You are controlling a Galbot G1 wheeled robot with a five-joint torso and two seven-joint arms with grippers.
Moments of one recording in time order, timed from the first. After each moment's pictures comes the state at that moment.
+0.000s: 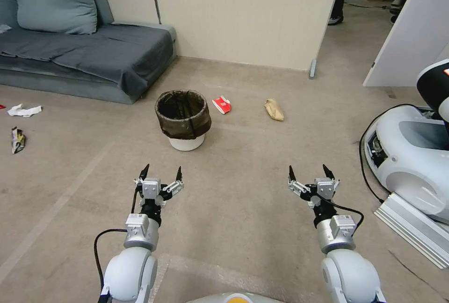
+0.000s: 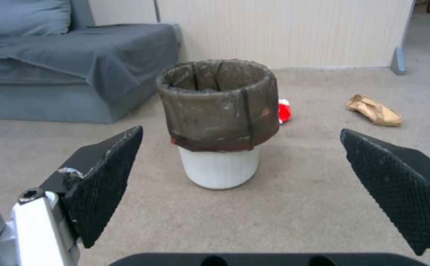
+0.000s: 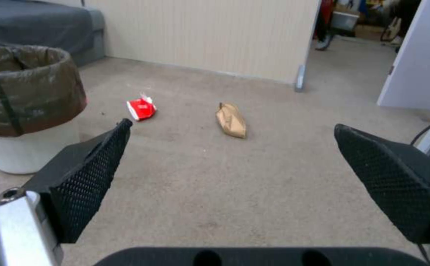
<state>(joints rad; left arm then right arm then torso) 1.55 -1.50 -0.55 -2.00 0.00 0.01 0.00 -1.55 1.50 0.55 2.00 0.00 -0.01 0.00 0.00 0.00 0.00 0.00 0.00</state>
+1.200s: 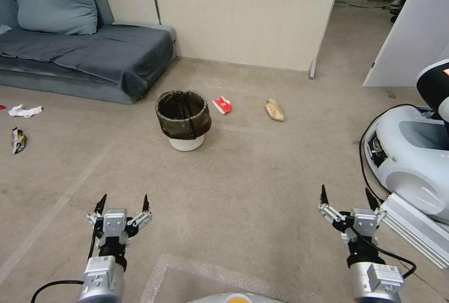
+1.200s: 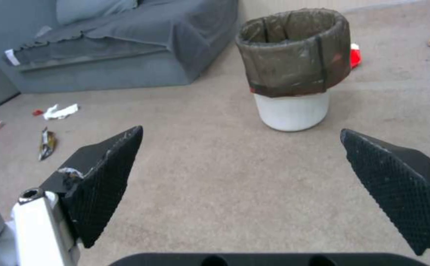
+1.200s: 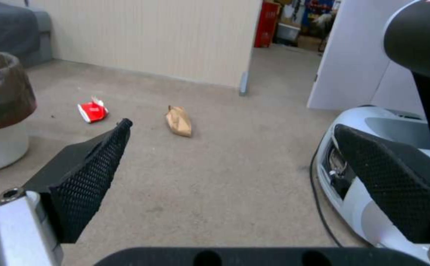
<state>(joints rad) 1.93 -1.51 -0.64 -2.32 0.09 0.12 -0.13 -1.87 1.61 0.65 2.23 -0.08 0.11 0.05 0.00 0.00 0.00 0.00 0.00</state>
